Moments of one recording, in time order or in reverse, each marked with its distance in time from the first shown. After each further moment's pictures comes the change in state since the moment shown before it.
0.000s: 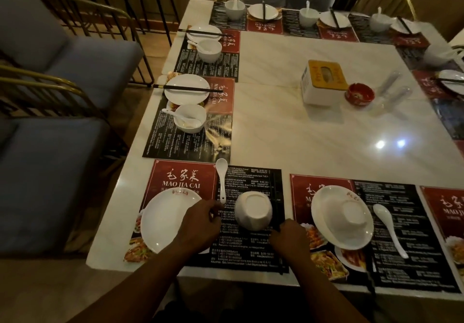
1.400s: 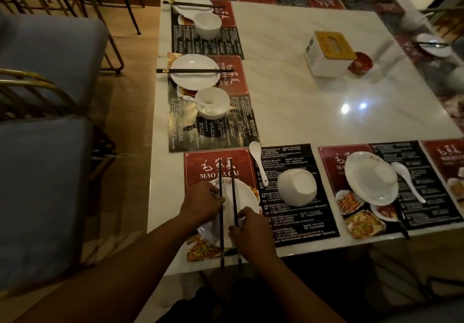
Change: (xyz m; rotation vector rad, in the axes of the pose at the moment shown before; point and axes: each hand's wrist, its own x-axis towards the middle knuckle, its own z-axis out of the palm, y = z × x) left_hand 0.053 -0.106 -0.098 0.026 -0.214 -0.070; right_hand -0.093 -0.175 0.148 0.111 0.081 -0.052
